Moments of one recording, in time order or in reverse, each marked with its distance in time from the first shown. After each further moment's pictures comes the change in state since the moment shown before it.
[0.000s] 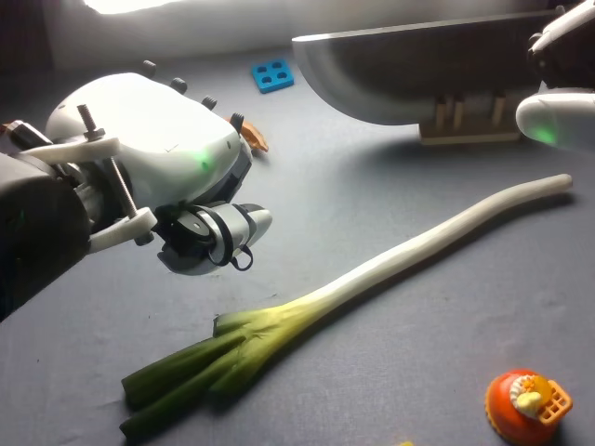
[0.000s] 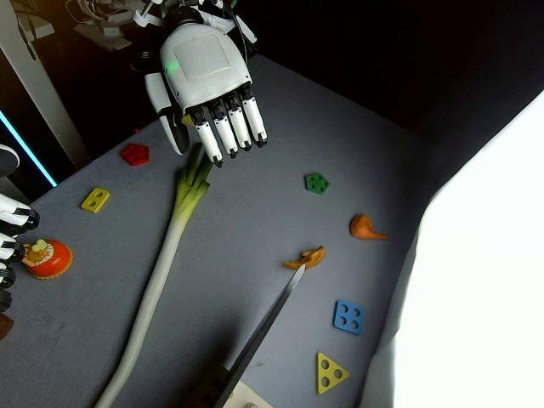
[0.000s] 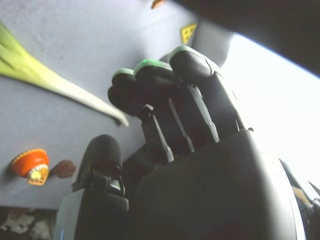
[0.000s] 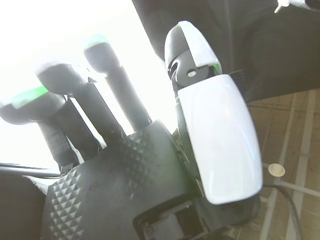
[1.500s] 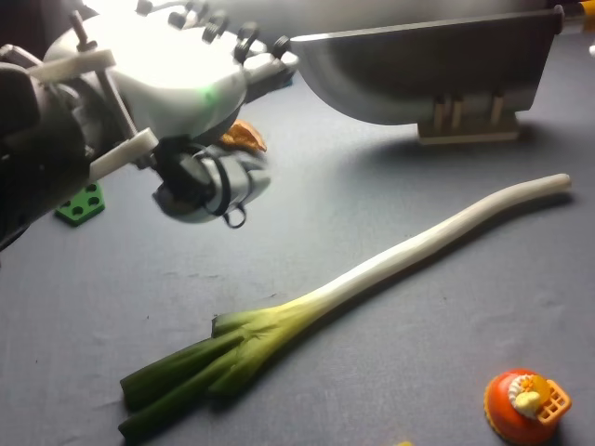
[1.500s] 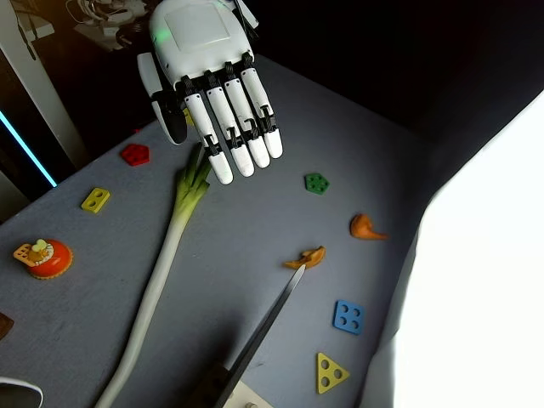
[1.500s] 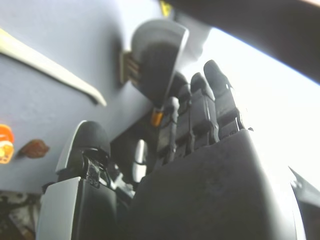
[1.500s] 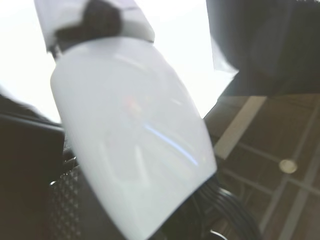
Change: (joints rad) left arm -0.151 -0.010 0.006 -0.179 -0.002 0.152; right arm -0.143 -0.294 0.515 0.101 0.204 0.072
